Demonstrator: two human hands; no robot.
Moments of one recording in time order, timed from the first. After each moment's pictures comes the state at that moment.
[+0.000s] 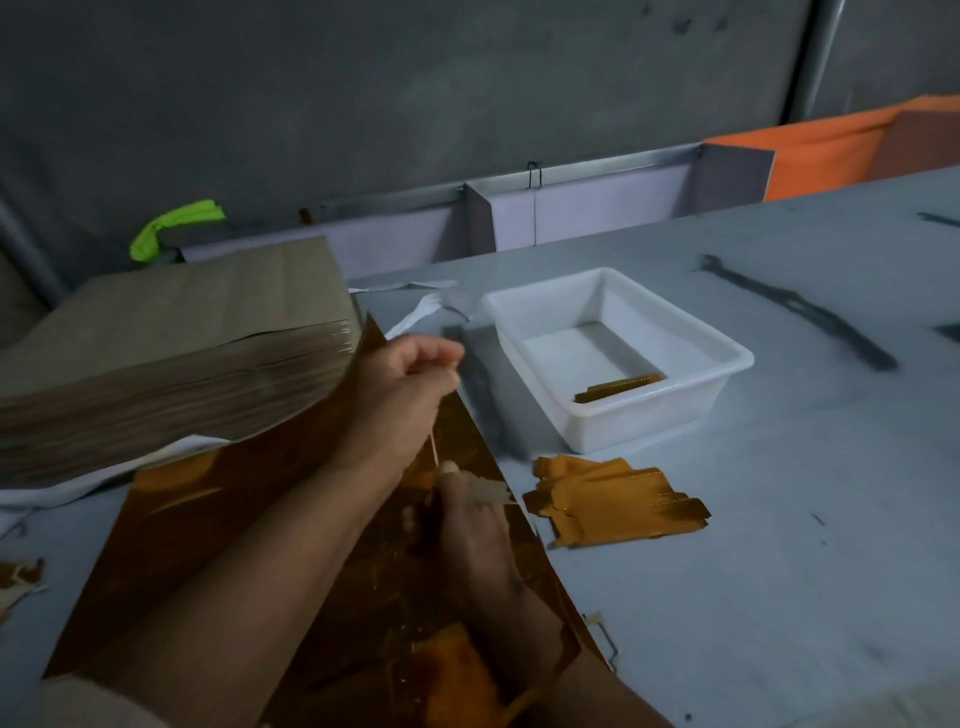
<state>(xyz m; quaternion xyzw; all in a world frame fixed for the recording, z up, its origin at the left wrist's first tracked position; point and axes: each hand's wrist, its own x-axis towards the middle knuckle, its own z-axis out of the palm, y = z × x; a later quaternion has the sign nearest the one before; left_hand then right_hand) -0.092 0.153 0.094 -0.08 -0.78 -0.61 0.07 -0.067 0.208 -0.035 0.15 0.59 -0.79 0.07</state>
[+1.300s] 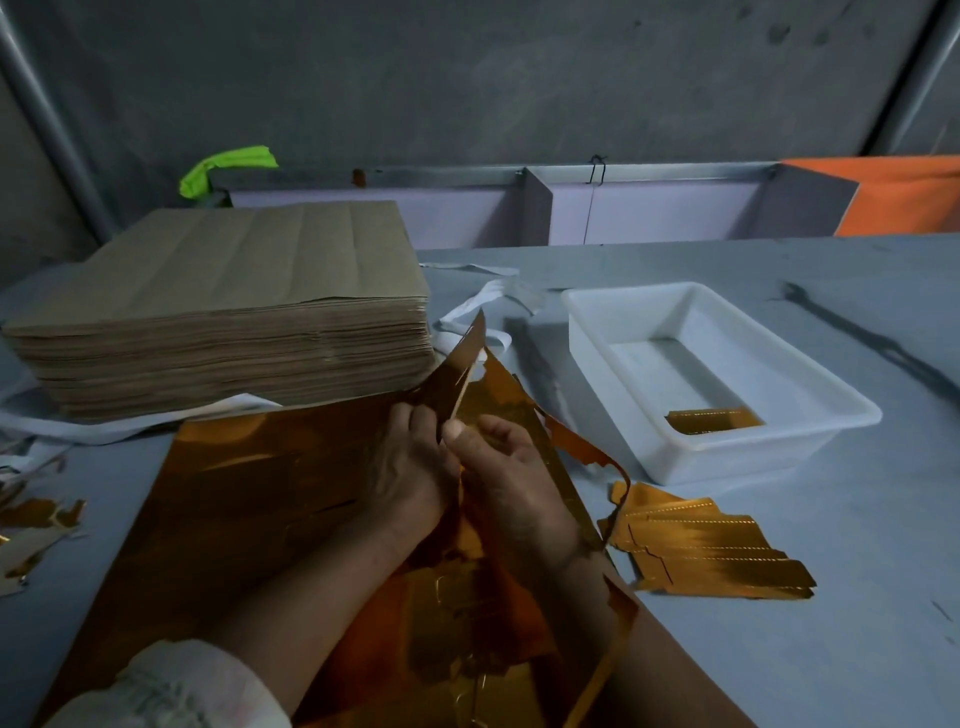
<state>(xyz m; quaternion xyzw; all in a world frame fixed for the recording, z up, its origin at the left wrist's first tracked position) -0.147 0.075 -0.013 0.00 -0.97 -0.24 0.11 -0.106 0.187 0.001 0.05 0.59 -0.80 0.11</state>
